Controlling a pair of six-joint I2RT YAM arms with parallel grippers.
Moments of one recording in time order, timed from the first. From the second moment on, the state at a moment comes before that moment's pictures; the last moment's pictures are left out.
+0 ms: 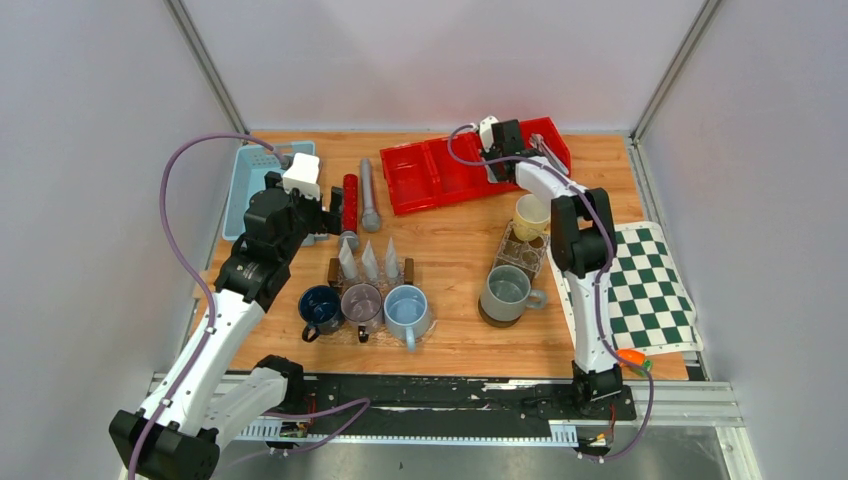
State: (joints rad) left arm -0.31 0.89 0.89 -0.24 -0.13 0.07; right arm 0.27 2.35 1.90 -0.31 0.18 -0.38
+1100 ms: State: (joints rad) left arm -0.31 0.84 0.79 -0.02 0.21 0.23; right arm 0.23 1.81 1.81 -0.58 -0.52 0.14
